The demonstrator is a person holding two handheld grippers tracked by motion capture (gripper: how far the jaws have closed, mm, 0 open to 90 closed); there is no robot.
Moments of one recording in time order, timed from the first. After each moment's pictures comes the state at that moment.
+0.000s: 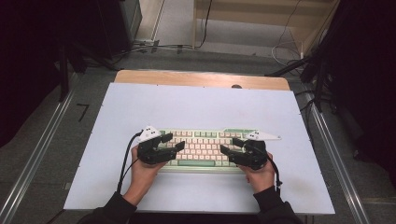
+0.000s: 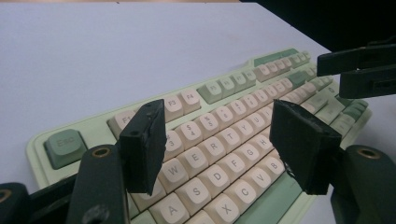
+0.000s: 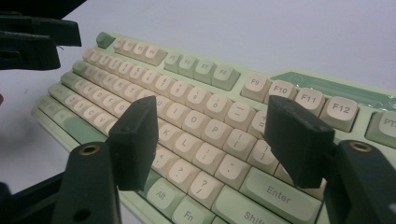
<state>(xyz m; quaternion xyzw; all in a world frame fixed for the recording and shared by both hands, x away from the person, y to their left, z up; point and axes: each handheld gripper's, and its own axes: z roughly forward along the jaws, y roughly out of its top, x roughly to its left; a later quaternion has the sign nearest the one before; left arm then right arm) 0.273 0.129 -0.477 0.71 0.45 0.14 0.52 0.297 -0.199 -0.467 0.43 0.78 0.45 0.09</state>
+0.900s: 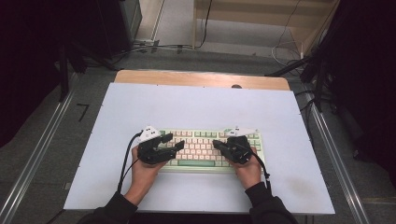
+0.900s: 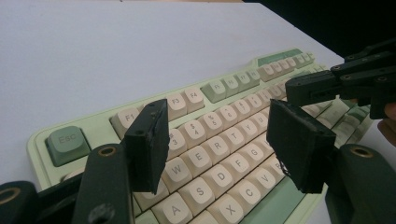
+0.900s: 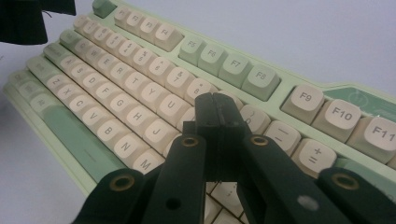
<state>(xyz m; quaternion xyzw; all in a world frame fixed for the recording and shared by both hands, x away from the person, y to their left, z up) 0.275 0.128 -0.481 0.71 0.46 0.13 0.51 0.315 -0.159 -0.479 0.39 0.82 0.40 0.10</state>
